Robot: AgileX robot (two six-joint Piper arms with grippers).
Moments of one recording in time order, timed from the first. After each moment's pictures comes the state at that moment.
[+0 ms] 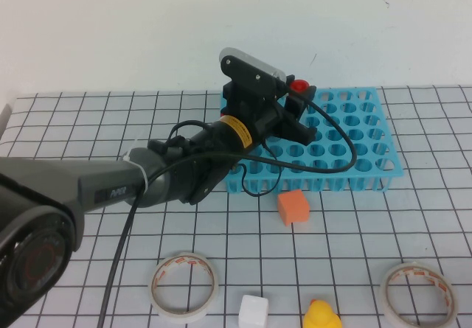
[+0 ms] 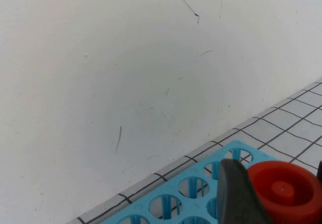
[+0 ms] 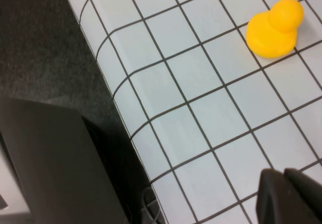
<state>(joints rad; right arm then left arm) 0.47 0.64 -0.49 0.43 0.95 -0.80 -0.53 2.15 -1.41 0.33 -0.68 -0.31</state>
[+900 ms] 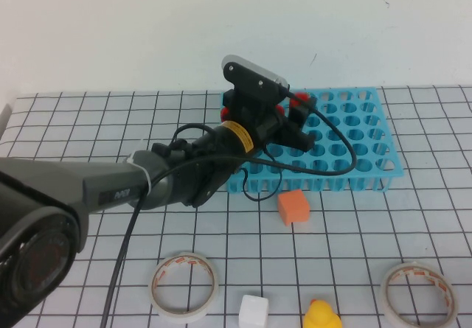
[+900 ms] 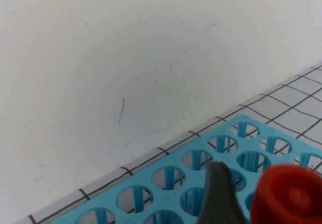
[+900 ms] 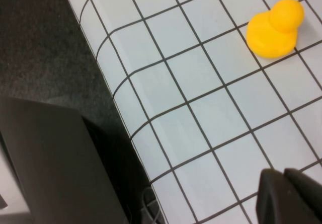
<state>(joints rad) 0.47 0.64 -0.49 0.43 0.95 -0.80 -0.54 2.16 -1.41 0.31 -0.64 -0.30</state>
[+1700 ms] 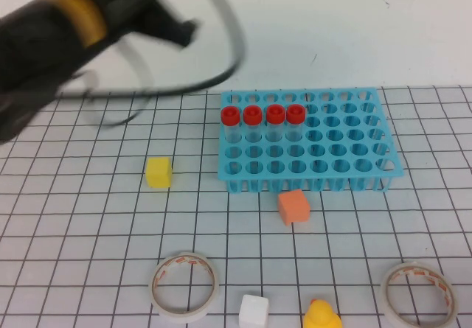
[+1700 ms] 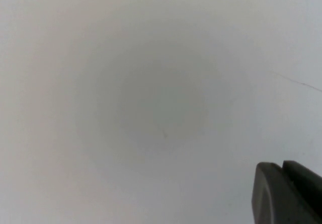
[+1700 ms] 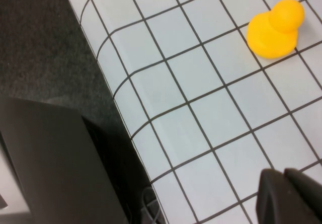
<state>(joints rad) 0.47 0.64 -0.49 0.43 0.95 -0.80 -0.39 1.43 -1.24 0.52 -0.13 -0.26</state>
